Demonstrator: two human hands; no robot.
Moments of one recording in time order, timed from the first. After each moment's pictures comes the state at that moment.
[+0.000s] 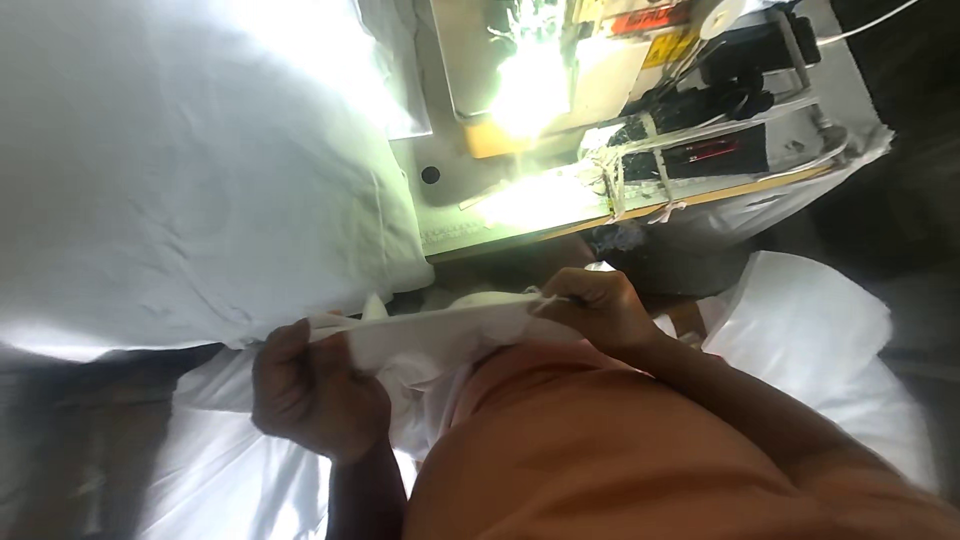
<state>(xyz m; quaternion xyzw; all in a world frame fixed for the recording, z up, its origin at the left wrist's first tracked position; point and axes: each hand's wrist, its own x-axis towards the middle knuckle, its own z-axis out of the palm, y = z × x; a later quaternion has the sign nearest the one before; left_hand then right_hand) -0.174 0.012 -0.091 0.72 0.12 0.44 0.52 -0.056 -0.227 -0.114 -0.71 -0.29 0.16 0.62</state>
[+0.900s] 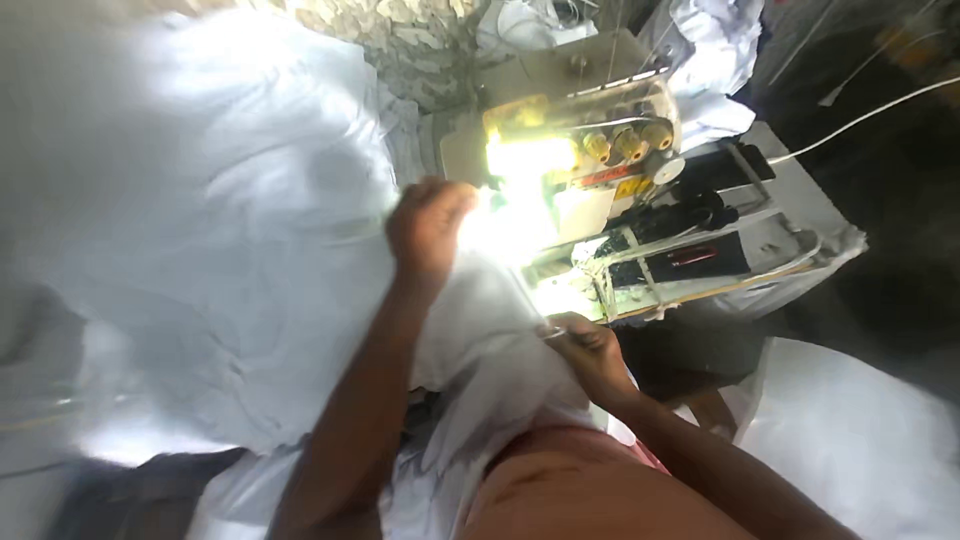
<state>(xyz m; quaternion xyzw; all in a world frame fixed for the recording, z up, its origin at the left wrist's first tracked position) 0.078 0.024 -0.055 0.91 -0.09 0.29 0.27 0.001 -0.205 -0.142 -0.65 -0.13 0.09 0.74</state>
